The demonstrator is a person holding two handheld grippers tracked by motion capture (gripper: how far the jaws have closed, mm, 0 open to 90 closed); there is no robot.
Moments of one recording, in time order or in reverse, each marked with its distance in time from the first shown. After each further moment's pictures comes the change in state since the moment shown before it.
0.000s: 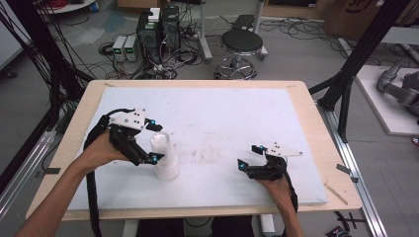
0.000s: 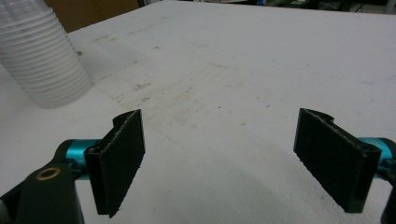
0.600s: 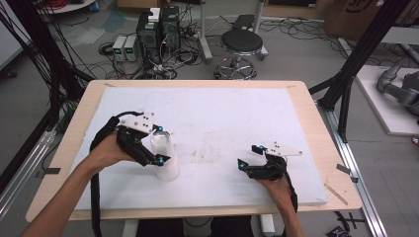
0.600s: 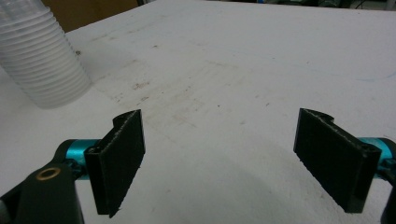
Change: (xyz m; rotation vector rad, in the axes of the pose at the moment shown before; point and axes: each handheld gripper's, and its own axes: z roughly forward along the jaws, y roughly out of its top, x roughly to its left) left arm -0.002 0.003 0.016 0.057 -0.049 0.012; right arm -0.001 0.000 0.001 0.007 -0.001 0.008
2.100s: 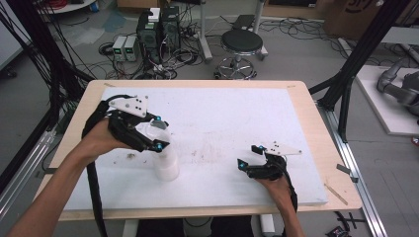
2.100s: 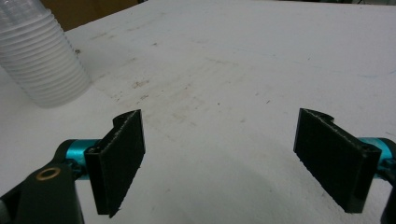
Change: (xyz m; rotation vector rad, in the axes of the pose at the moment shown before) left arm -0.001 0.044 -0.042 -0.045 0.017 -0.015; right arm -0.001 0.000 0.001 0.012 0.002 0.009
